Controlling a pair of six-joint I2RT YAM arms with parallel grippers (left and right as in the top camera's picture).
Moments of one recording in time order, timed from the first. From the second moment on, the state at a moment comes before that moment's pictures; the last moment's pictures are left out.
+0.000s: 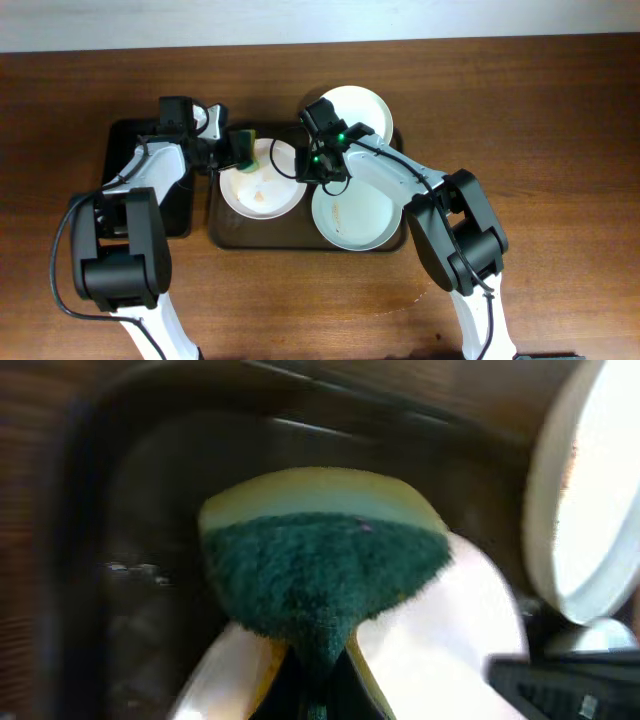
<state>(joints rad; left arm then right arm) 0.03 2.04 1.30 -0.39 0.51 -0.16 0.55 2.23 1.63 -0.57 -0.23 0.56</state>
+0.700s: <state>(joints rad) 0.18 2.05 2.00 -1.21 0.09 -0.04 0.72 2.02 1.91 -1.01 0.53 0.43</state>
